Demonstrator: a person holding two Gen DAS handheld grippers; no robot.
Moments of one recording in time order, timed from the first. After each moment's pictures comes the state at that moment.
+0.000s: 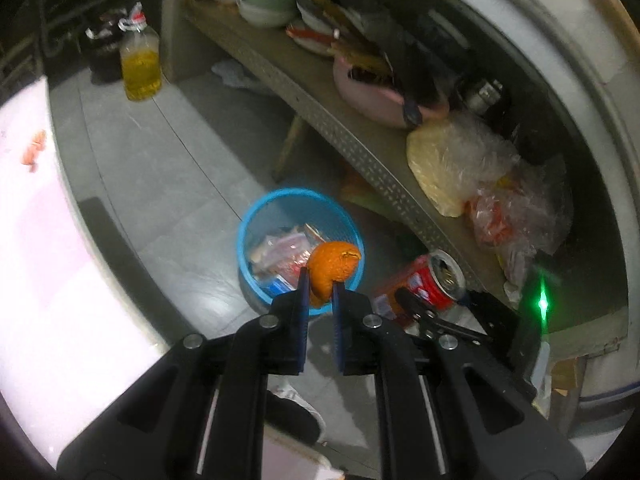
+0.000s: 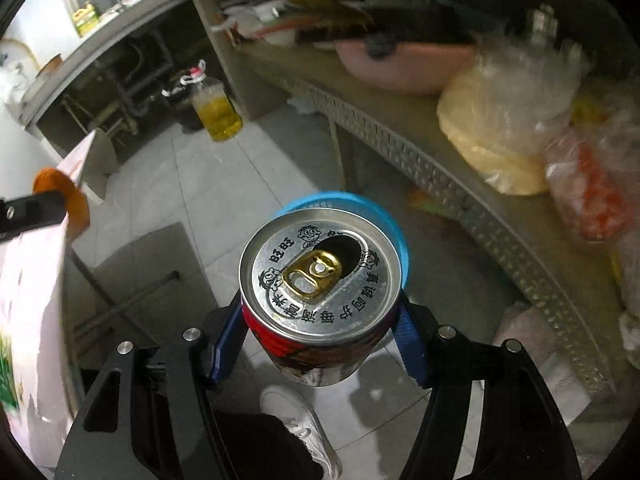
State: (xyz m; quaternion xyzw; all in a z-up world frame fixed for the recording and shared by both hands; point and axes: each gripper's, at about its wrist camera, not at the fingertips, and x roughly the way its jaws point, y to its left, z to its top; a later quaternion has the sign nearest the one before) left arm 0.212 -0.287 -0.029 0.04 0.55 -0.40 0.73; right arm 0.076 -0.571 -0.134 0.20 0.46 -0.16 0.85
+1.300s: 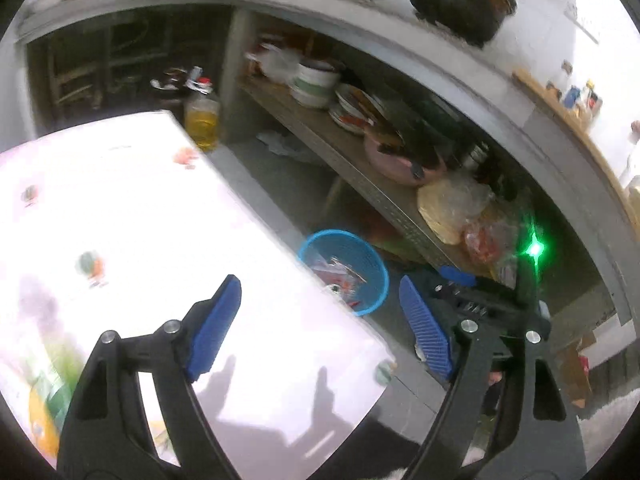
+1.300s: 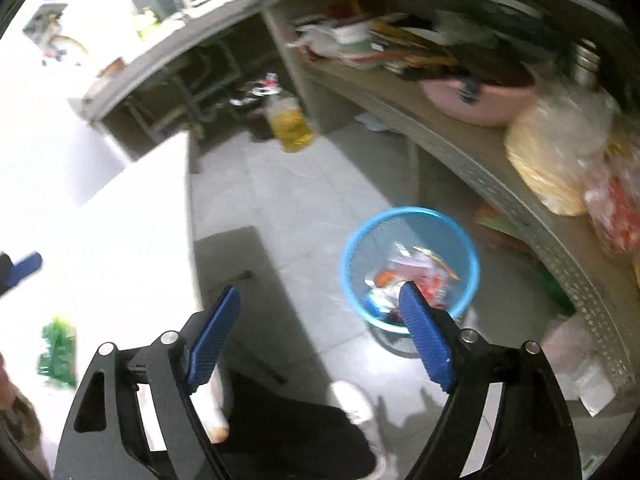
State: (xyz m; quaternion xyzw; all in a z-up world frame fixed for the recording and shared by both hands) left arm 0.134 -0.069 0.064 -0.02 0.42 -0.36 0.83; right arm 0.042 -0.464 -0.048 0.21 0.40 -0.03 0.89
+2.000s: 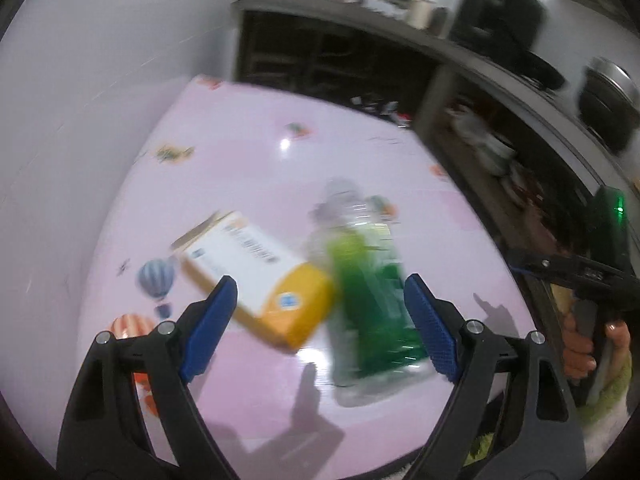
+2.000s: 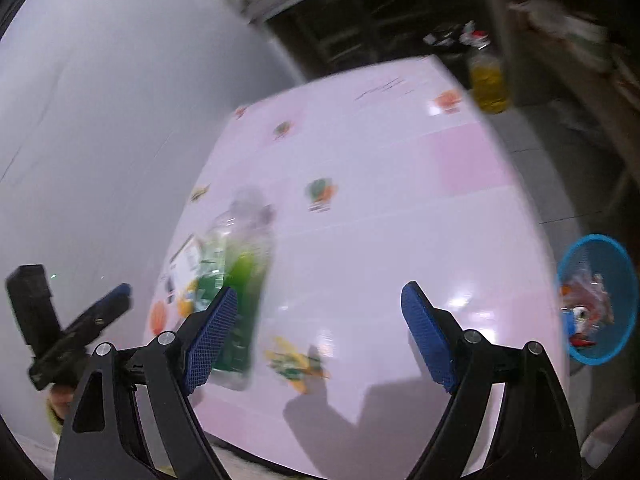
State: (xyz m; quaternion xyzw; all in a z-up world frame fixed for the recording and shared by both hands) left arm 0.094 0.189 0.035 -0.11 0.41 -0.08 0.90; right arm 0.130 -0.237 -0.012 0.16 0.49 0.25 0.82
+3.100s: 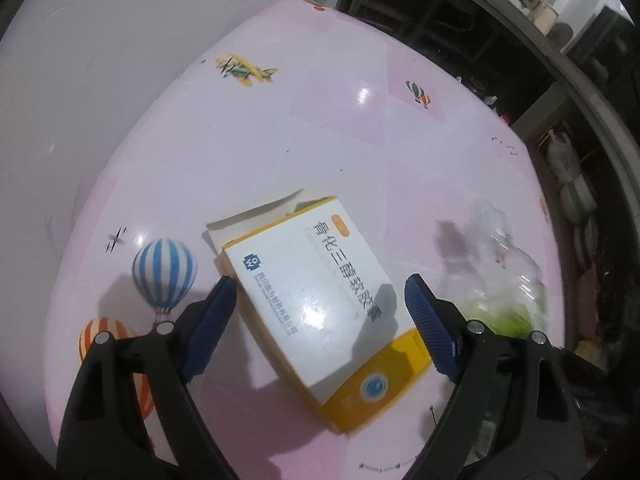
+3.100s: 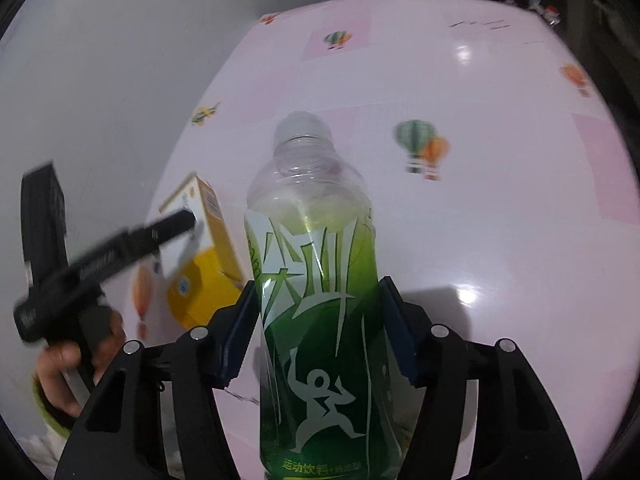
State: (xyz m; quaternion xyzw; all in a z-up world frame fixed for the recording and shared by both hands) left arm 0.190 0.224 -0.038 -0.19 0.51 0.06 0.84; right arm 0.160 -0.148 -0.045 0.06 0.57 0.26 0.78
